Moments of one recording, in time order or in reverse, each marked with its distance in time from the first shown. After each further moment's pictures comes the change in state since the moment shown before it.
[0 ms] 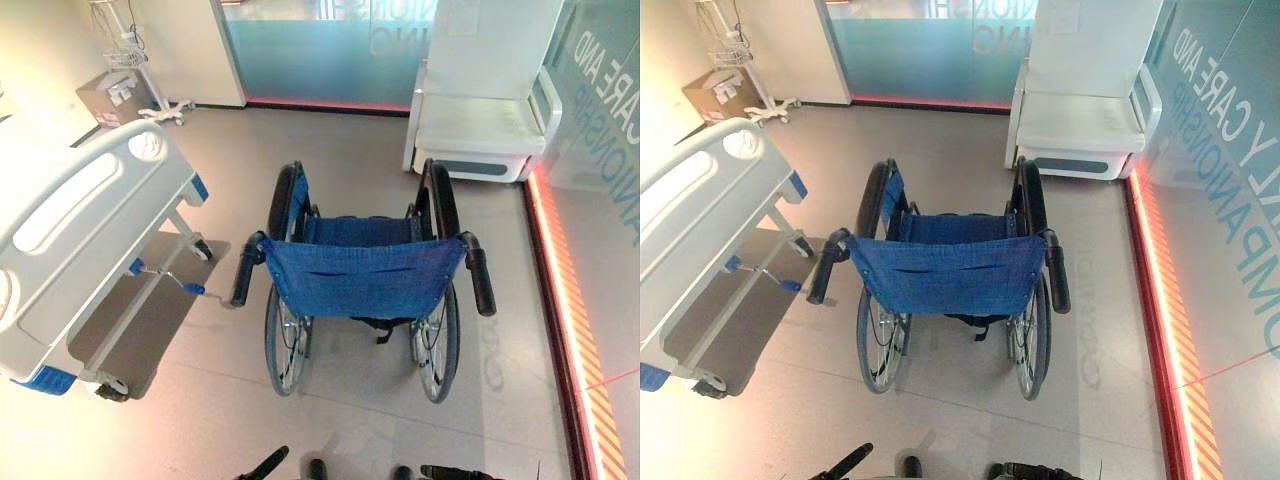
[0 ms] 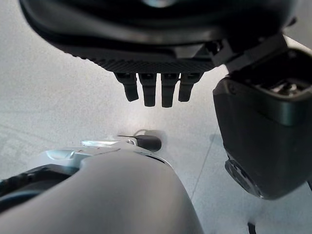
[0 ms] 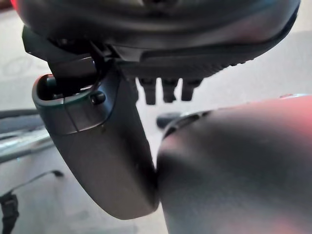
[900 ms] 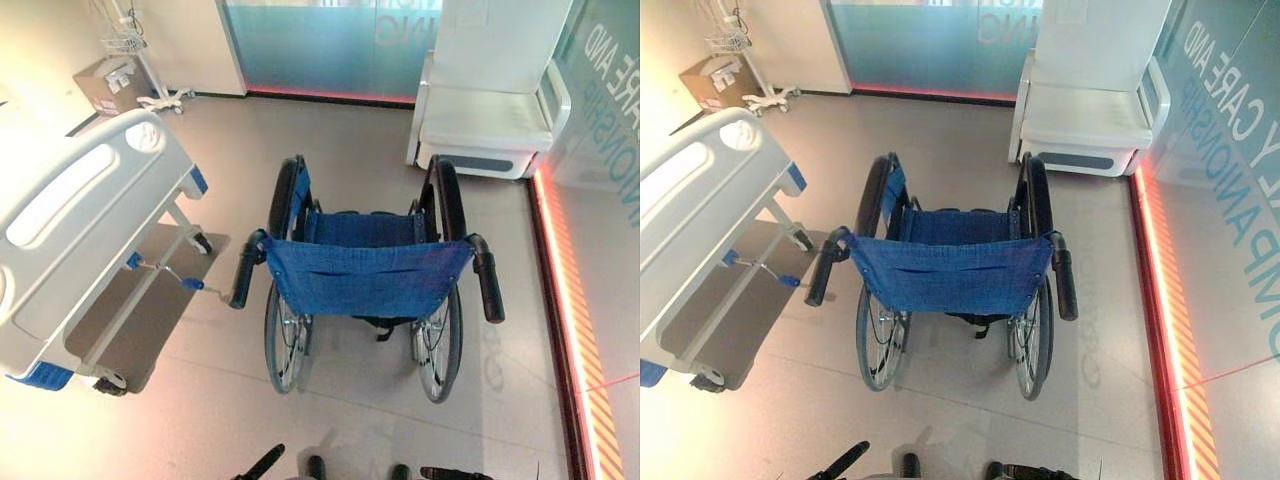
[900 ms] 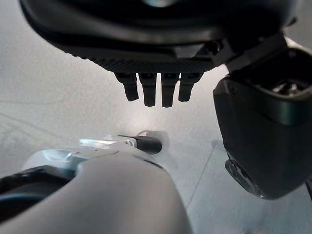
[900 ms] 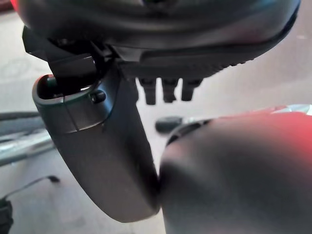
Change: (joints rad) left arm -0.002 0.006 0.043 -0.006 -0.040 0.005 0.030; right arm 0.009 0.003 -0.013 0.017 0.011 -0.035 -0.013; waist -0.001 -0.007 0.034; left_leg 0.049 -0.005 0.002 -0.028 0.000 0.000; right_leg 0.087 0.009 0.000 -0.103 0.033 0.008
